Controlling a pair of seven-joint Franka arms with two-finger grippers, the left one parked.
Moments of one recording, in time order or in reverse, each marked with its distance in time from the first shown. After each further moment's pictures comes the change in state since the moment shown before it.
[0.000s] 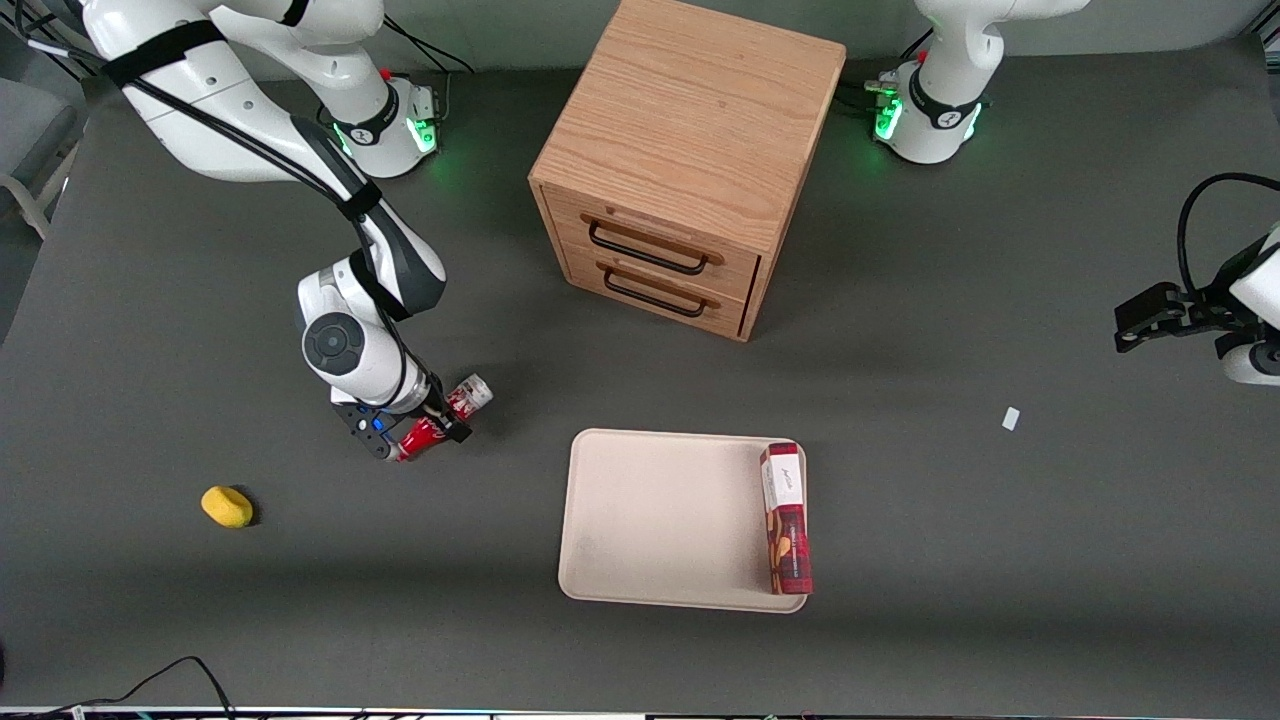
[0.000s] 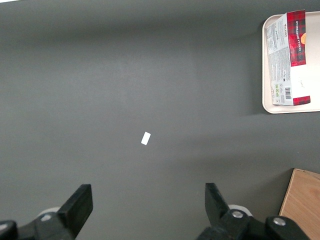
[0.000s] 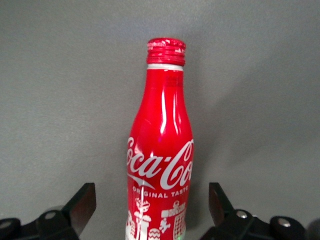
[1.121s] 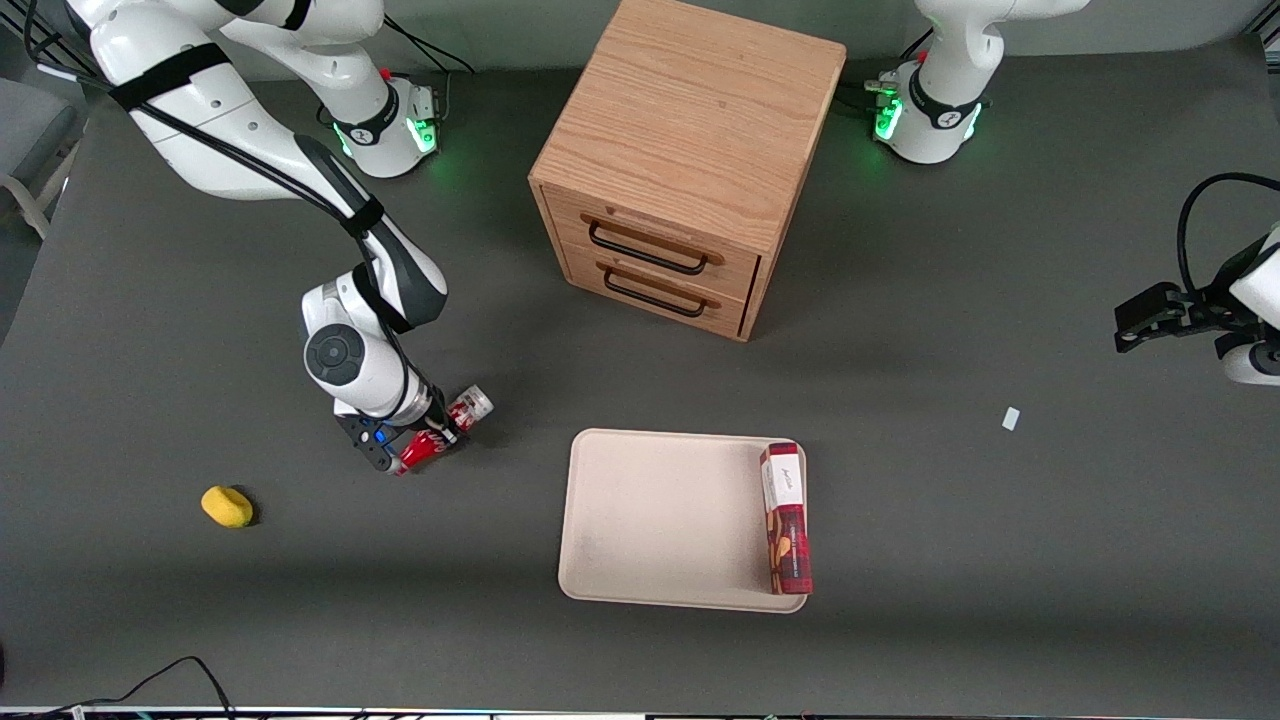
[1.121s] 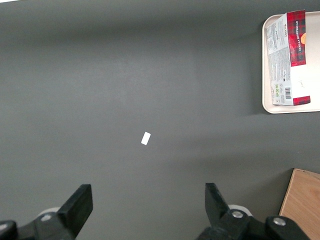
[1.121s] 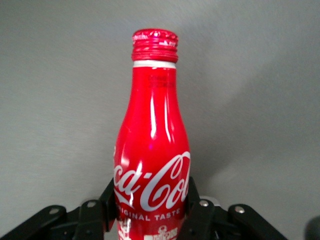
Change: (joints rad) arm -0.002 0.044 0.000 0.077 -0.019 0.010 0.000
